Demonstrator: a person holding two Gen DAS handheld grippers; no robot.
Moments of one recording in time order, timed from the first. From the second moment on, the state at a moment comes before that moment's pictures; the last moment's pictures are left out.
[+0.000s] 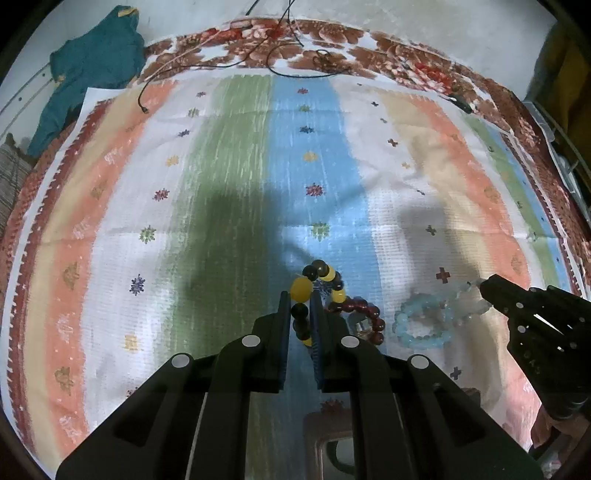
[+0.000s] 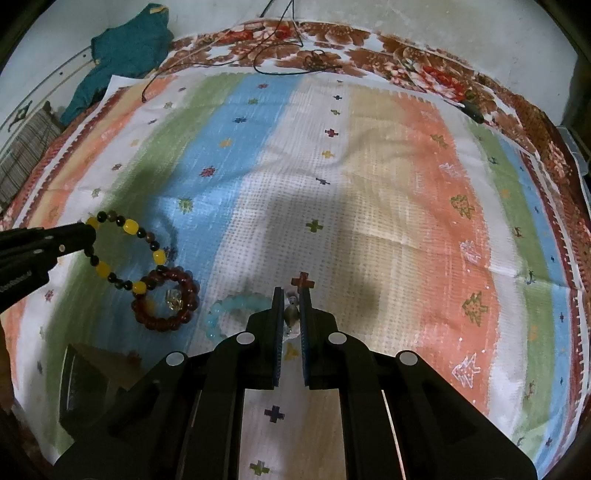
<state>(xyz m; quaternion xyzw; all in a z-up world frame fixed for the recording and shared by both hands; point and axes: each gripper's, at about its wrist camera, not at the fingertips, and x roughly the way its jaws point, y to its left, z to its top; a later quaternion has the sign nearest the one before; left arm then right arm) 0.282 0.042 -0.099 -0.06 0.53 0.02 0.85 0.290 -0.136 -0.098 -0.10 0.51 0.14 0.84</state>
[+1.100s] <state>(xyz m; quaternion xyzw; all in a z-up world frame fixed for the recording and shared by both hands) 0.239 0.026 -0.051 -0.06 0.49 -0.01 0.87 0.243 -0.131 -0.049 -0.08 0.47 0.16 0.86</state>
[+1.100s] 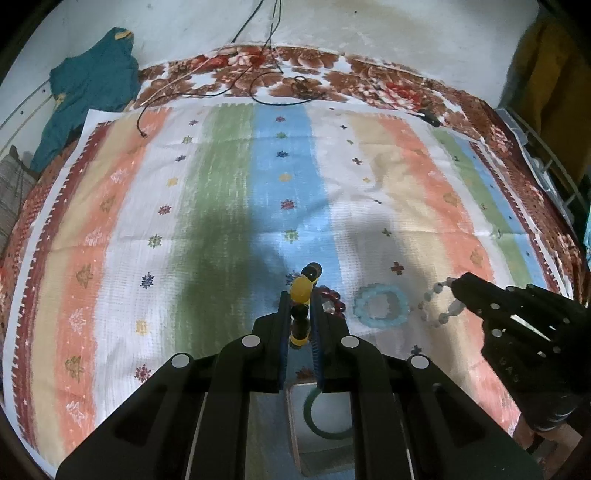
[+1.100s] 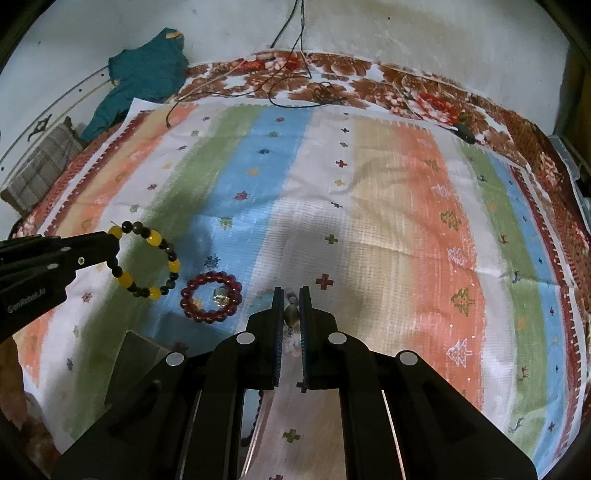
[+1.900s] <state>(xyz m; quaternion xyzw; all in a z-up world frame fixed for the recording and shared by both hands) 0.183 0.008 -0.017 -0.07 0.46 -0.05 0.88 0.191 -0.128 -0.017 -0.08 0.44 0.19 0.88</state>
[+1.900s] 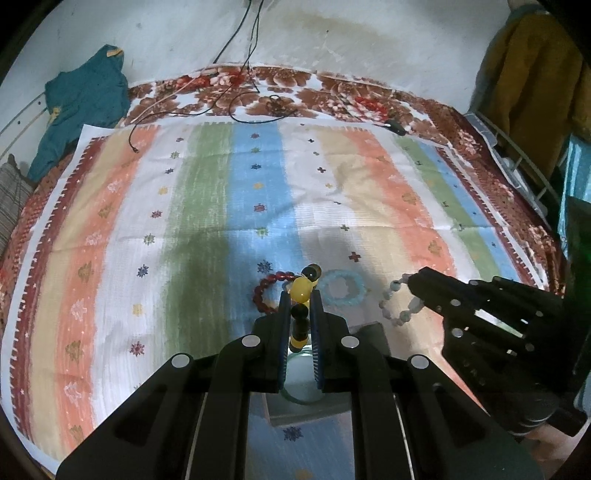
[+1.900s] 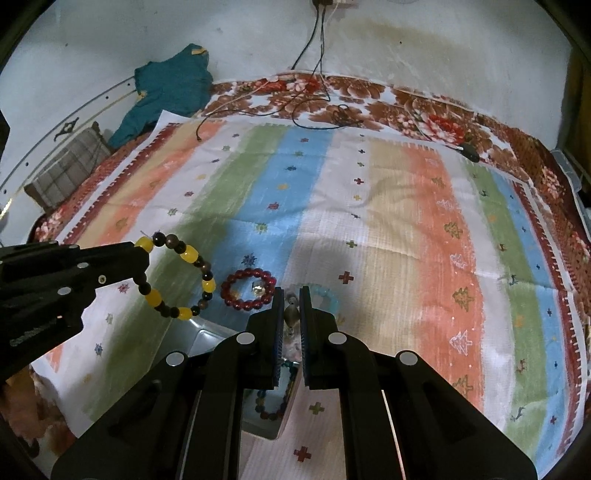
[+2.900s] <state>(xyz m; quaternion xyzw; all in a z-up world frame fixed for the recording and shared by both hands) 0.135 -0.002 -0.017 -0.08 0.47 -0.05 0.88 0.143 -0.127 -0.014 -0.09 0.44 0.21 0.87</state>
